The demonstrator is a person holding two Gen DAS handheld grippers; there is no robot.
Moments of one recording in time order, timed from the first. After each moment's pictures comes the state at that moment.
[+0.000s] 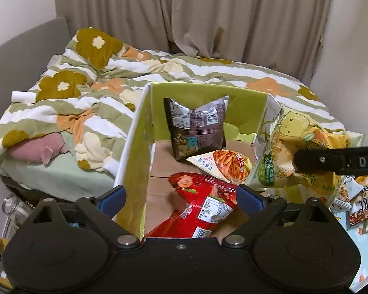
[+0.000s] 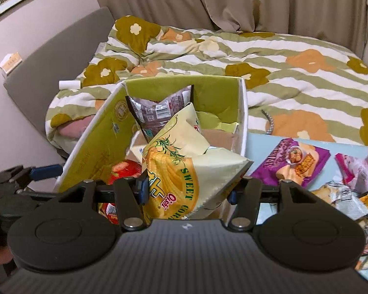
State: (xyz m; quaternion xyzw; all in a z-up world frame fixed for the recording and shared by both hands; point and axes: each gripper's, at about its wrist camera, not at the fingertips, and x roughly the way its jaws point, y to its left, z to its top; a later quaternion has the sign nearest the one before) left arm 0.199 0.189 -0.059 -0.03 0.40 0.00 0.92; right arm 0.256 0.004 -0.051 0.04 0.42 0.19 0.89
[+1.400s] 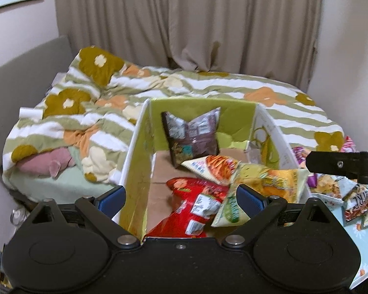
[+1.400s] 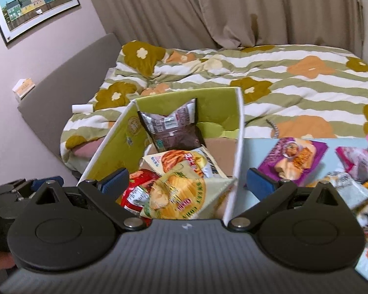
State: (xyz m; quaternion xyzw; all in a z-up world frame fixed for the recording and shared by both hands) left arm 0.170 0.173 -0.039 0.00 0.36 0.00 0.93; right arm 0.211 -0.027 -0.040 0.09 0.37 0.18 0.91
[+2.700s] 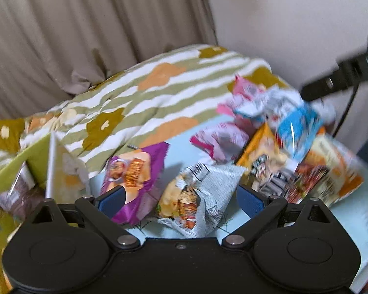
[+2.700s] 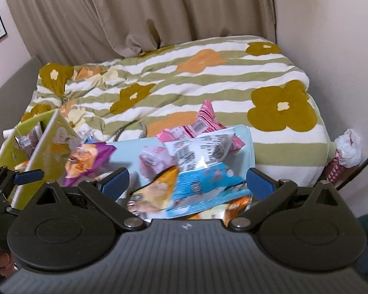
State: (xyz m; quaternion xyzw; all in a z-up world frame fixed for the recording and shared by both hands) left arm 0.226 -0.149 -0.118 0.22 0.37 -0.15 0.89; right arm 0.241 -0.357 -0.089 0.10 0.39 0.06 0.91
